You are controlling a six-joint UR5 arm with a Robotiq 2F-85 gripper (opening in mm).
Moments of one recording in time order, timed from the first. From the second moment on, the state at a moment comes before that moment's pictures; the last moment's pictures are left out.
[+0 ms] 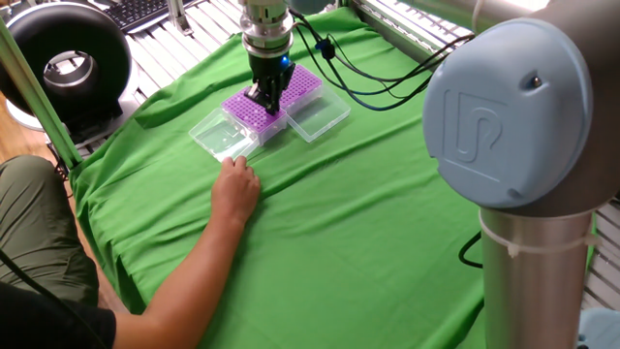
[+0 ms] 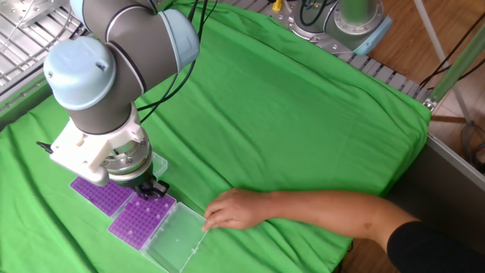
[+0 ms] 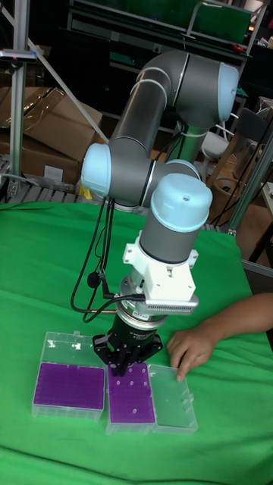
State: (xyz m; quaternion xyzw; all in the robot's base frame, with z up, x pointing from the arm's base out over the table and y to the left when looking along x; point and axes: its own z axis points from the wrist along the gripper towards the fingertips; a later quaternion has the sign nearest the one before) arm 0.686 0.016 0.042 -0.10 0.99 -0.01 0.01
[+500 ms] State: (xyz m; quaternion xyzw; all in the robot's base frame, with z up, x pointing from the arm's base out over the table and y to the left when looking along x) arm 0.687 0.018 0.044 -0.10 1.00 -0.01 0.02
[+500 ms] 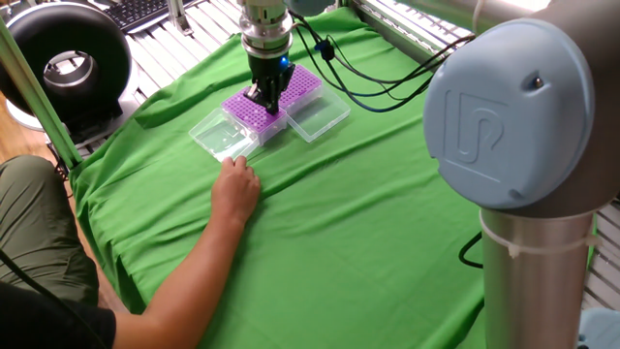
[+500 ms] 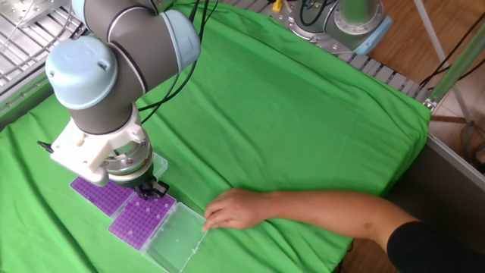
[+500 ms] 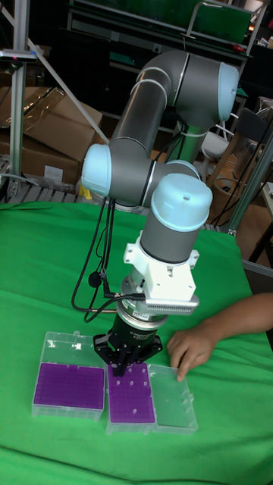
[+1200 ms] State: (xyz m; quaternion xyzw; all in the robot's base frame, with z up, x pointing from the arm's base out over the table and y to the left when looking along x) arm 0.683 0.009 0.060 -0.09 1.00 -0.02 0.00
